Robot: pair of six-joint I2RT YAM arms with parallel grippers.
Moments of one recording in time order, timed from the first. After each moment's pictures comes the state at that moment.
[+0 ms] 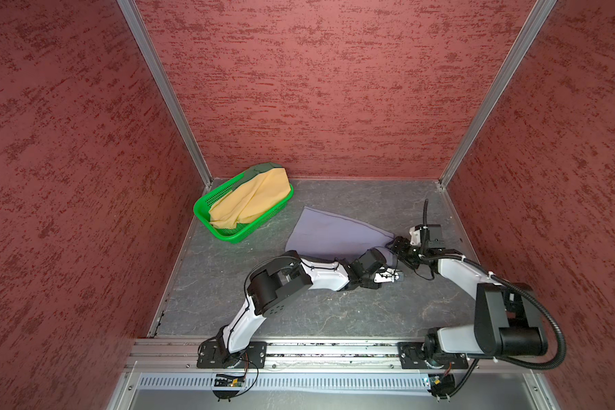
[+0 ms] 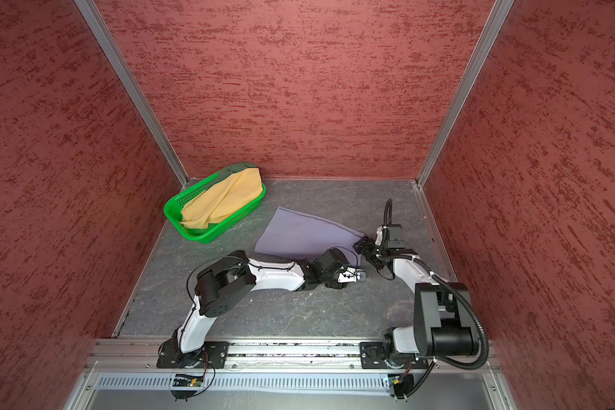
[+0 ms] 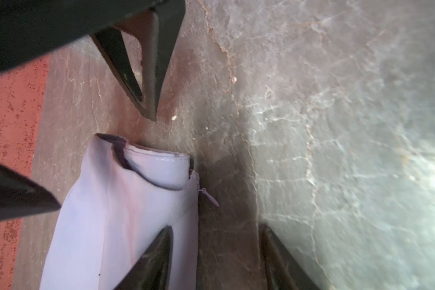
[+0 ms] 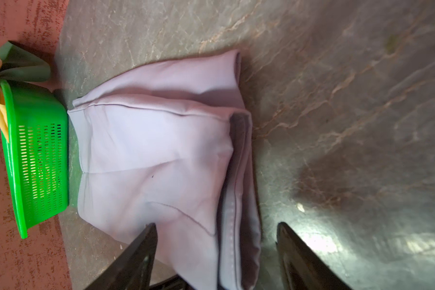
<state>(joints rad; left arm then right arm) -1.09 2.15 1.36 0.06 -0.09 0.71 -0.01 1.38 0.67 -0.21 -0.41 0.64</state>
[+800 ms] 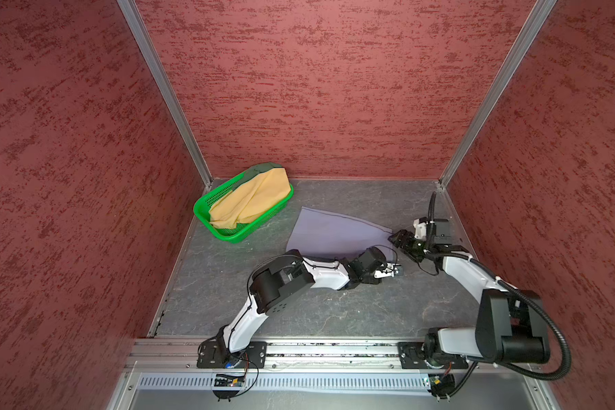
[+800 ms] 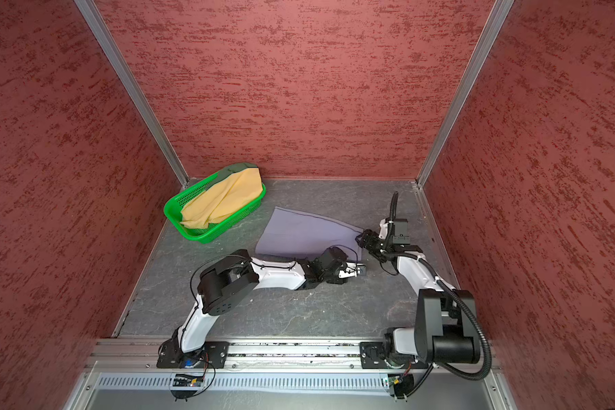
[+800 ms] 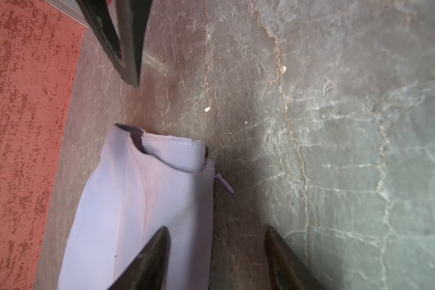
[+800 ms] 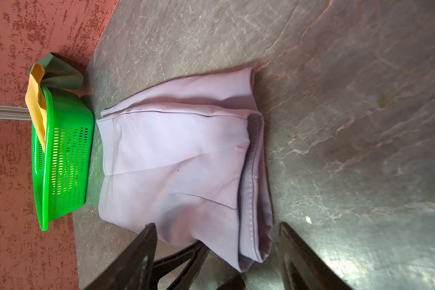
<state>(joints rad) -1.09 2.17 1.35 0.13 -0.19 0.70 -0.05 1.36 0.73 -0.24 -0.45 0.59</state>
